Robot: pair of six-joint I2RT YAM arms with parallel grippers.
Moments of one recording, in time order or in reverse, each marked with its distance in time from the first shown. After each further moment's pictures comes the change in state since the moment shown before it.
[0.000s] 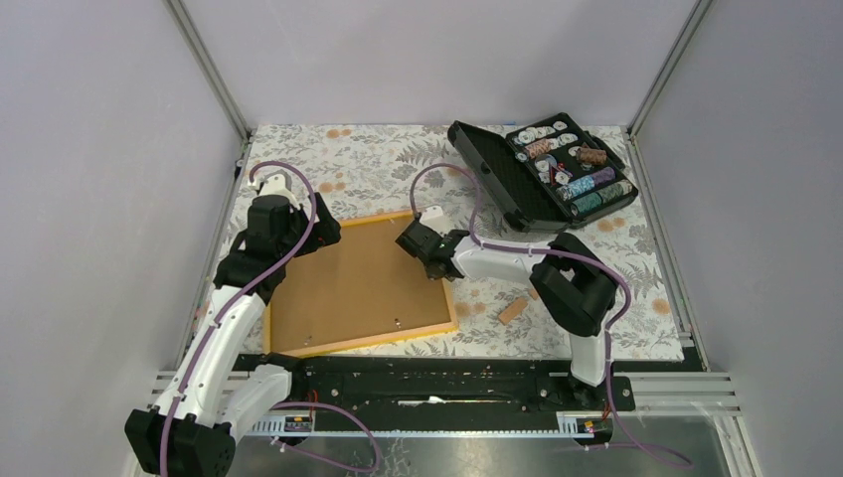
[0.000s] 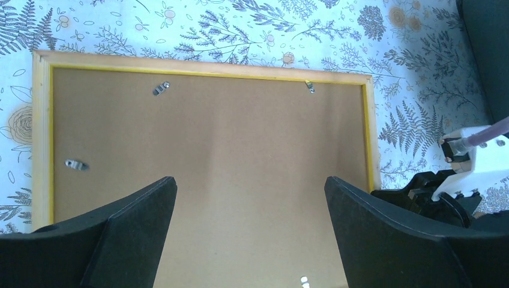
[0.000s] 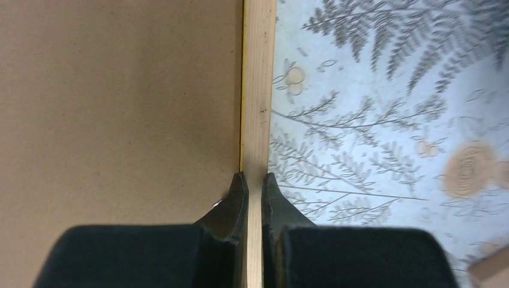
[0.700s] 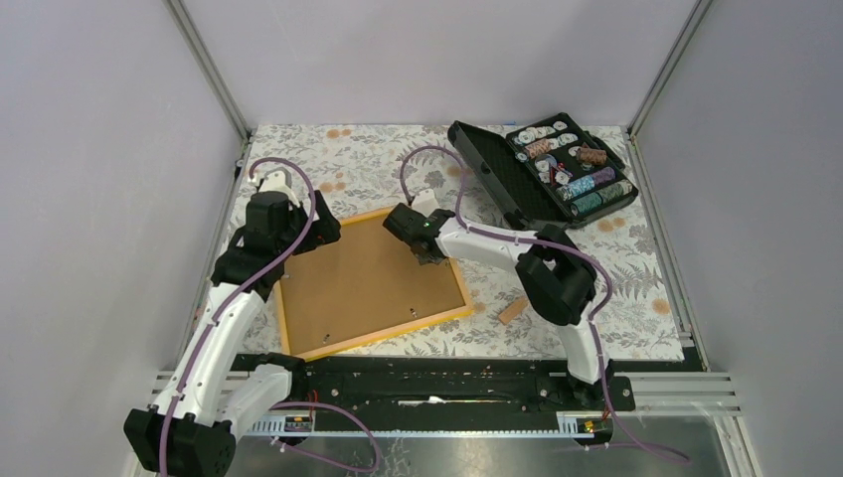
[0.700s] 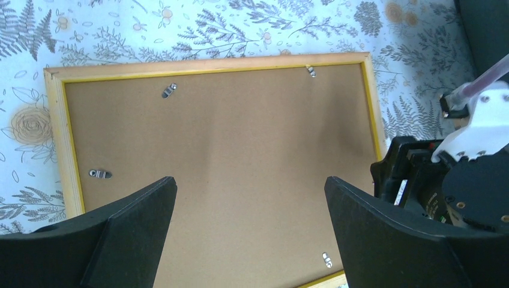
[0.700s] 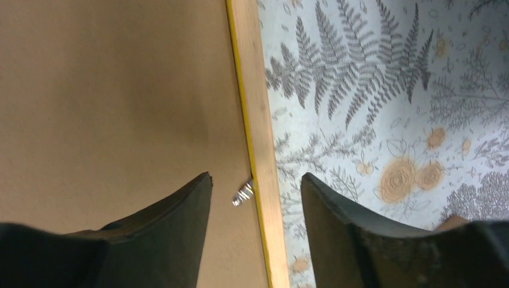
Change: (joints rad) left arm 0.000 0.008 0.018 -0.021 0.007 0.006; right arm -0.025 0.175 0.328 -0.267 0.171 -0.042
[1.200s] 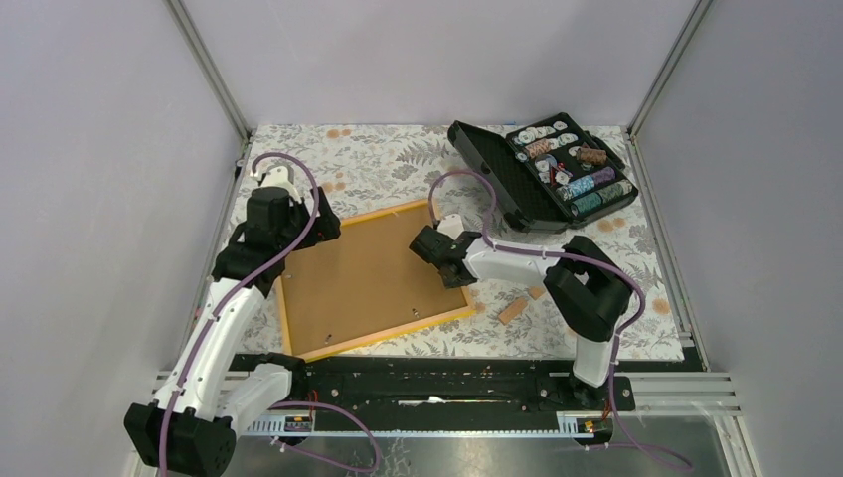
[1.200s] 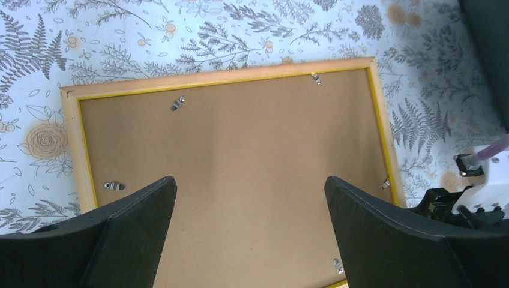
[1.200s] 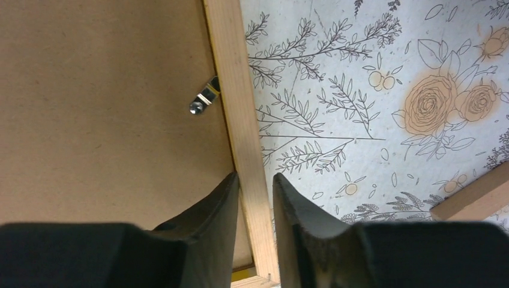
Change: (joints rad) left arm -0.004 0.031 0.053 0.001 -0.003 0.047; right arm 0.001 -0.226 -0.375 0.080 -0.154 0.095
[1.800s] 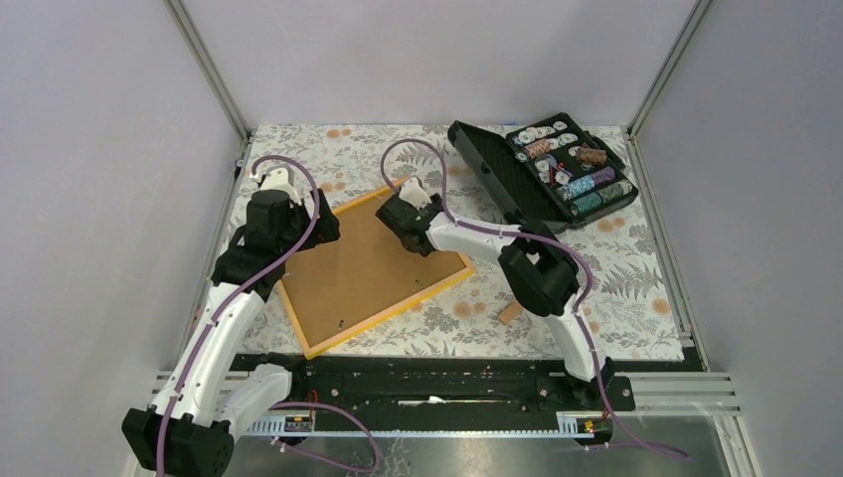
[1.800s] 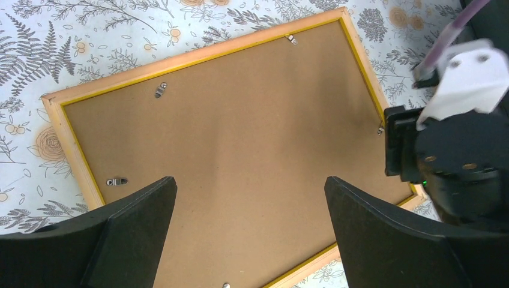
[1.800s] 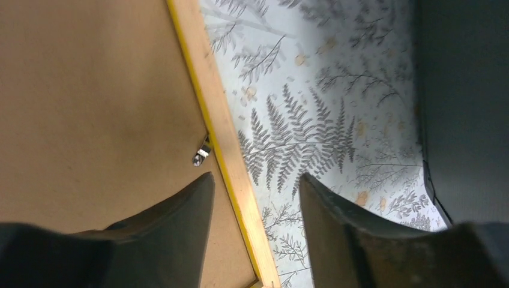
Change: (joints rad) left arm -0.016 -0.021 -0.018 -0.002 -0.026 0.014; right arm -0.025 0.323 0.434 0.017 0.327 -0.357
